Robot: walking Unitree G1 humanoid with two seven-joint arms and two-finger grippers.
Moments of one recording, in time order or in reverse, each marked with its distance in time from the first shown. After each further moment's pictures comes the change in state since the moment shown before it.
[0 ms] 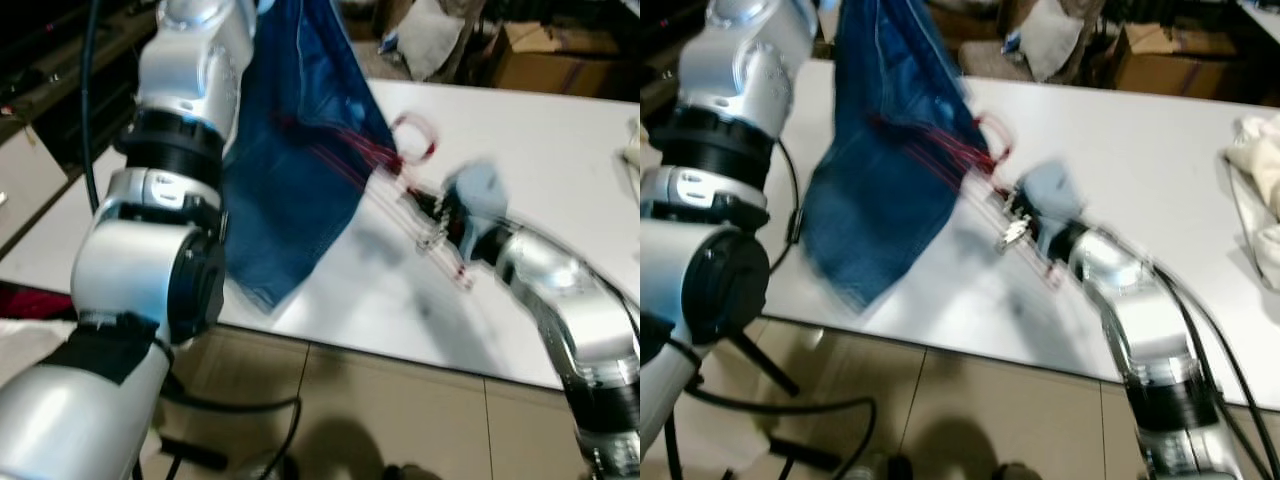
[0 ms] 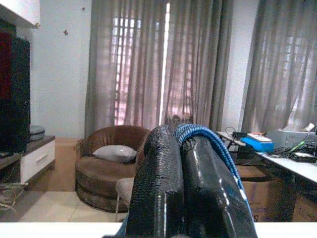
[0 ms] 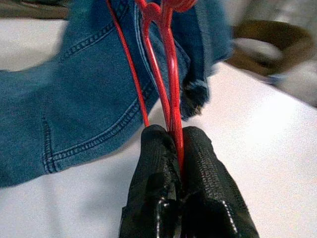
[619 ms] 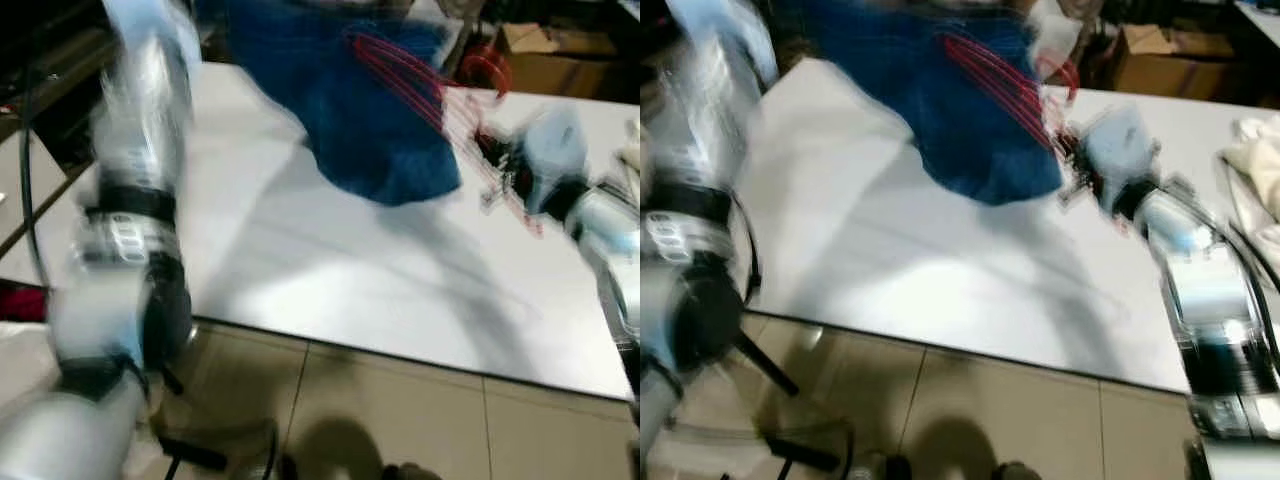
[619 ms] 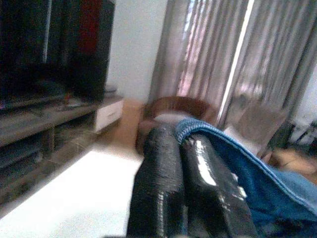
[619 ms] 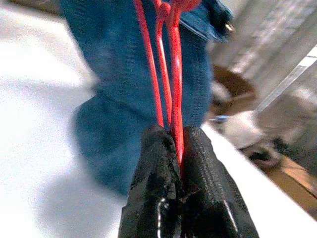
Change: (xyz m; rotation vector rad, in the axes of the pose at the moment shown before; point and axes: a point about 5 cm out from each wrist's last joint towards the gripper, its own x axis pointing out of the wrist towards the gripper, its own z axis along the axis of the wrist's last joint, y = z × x) left arm -0.065 0.073 -0.089 -0.022 0.165 0.322; right arm -0.027 -0.046 0.007 -0.290 -0.067 0.021
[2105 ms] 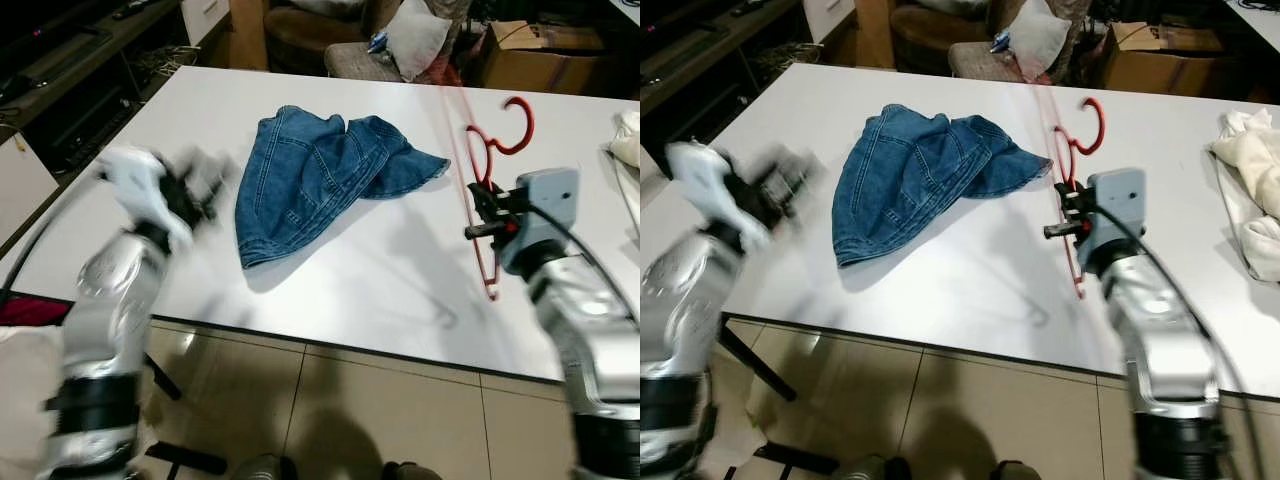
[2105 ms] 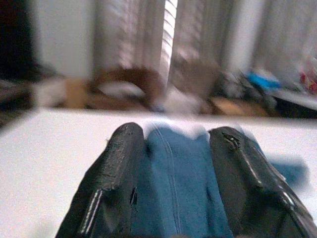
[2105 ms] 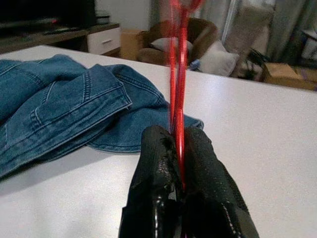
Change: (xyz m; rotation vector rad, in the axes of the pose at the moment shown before) left arm -0.103 0.033 -0.048 0.034 0.030 -0.257; right arm -0.009 0.048 -0.015 0.491 0.062 -0.340
